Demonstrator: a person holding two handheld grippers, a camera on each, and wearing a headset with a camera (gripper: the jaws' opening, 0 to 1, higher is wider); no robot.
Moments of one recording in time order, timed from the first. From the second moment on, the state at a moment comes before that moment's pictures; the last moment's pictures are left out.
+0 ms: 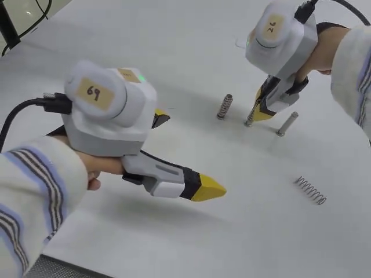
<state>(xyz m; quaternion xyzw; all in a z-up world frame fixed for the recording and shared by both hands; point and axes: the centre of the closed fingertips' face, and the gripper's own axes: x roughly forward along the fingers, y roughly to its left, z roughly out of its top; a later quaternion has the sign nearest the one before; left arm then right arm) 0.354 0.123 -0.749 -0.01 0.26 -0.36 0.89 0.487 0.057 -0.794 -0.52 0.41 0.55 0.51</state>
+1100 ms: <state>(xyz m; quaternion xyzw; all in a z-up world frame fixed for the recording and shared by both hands) 0.354 0.118 -0.736 0.01 0.25 -0.38 0.89 0.480 0.049 -0.792 -0.53 0.41 0.52 0.53</state>
